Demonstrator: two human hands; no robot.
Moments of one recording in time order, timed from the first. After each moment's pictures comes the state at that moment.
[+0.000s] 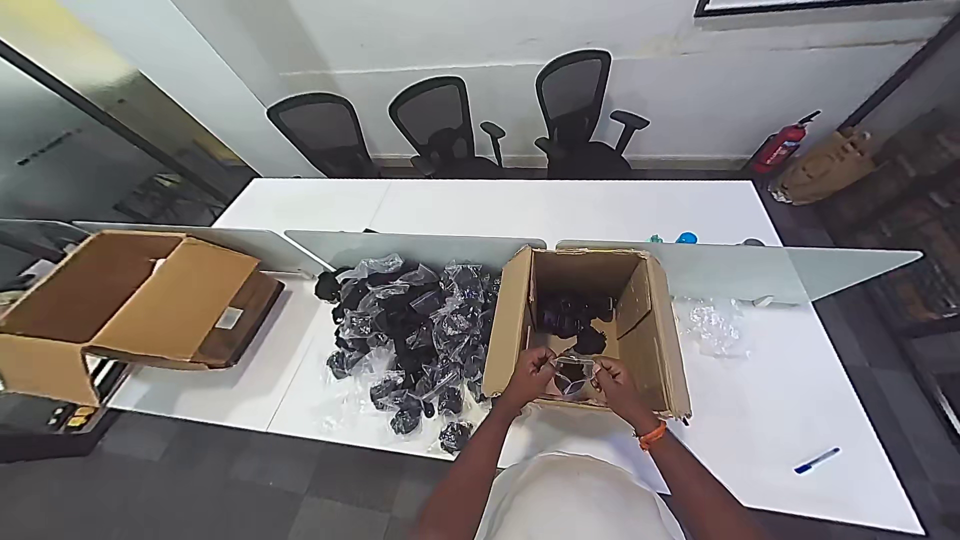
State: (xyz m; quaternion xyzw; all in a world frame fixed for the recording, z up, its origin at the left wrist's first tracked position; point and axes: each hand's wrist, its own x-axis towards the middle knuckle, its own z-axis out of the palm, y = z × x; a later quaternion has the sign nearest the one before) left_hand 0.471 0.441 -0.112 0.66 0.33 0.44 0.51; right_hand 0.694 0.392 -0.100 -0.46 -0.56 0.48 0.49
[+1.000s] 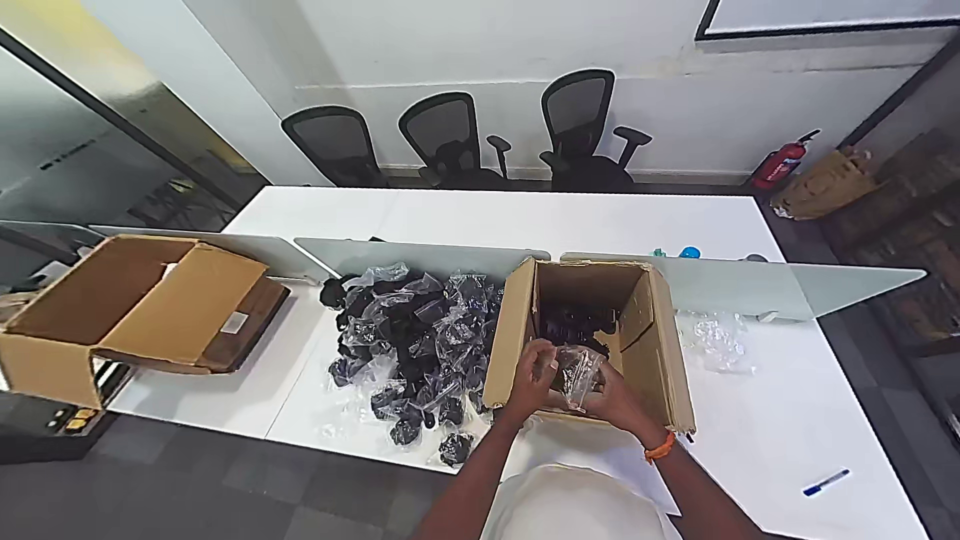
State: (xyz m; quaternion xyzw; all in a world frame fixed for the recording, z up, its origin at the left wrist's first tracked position) left_hand 0.472 0.446 -0.115 0.64 0.38 0.51 0.43; right_hand 0.685 0.400 -0.064 -0.55 -0.59 0.50 0.33
